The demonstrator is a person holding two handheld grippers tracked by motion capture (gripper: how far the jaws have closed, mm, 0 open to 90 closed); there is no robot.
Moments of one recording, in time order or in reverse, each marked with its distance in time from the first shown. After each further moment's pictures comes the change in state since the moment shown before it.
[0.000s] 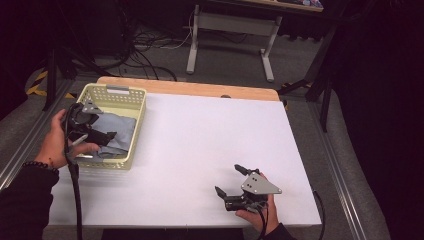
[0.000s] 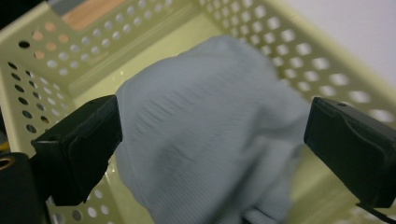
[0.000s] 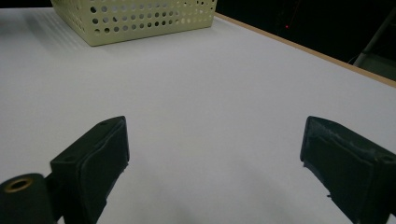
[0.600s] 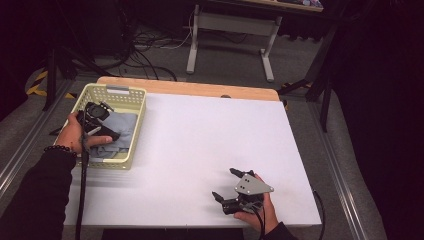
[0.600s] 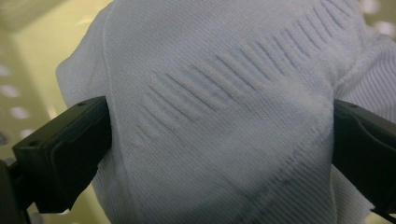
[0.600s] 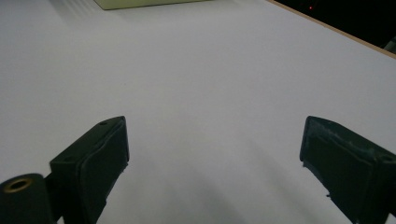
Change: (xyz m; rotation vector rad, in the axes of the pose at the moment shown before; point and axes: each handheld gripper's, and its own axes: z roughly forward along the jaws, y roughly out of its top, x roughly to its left) left arm 0.018 0.007 0.064 0.259 0.017 -0.094; right arm 0.003 -0.008 0.011 0.094 0.063 -0.060
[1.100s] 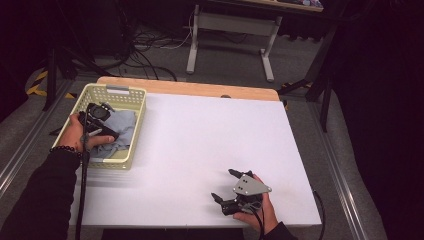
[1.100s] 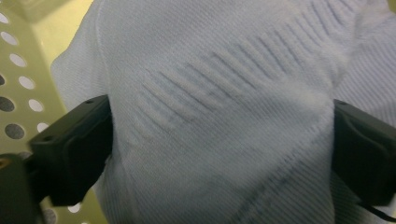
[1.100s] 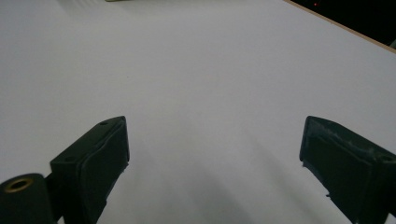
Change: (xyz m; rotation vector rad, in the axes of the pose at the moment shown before) left arm -0.003 0.001 0.006 0.034 0.027 0.001; right arm 0.002 -0.001 0.003 0.019 0.009 -0.014
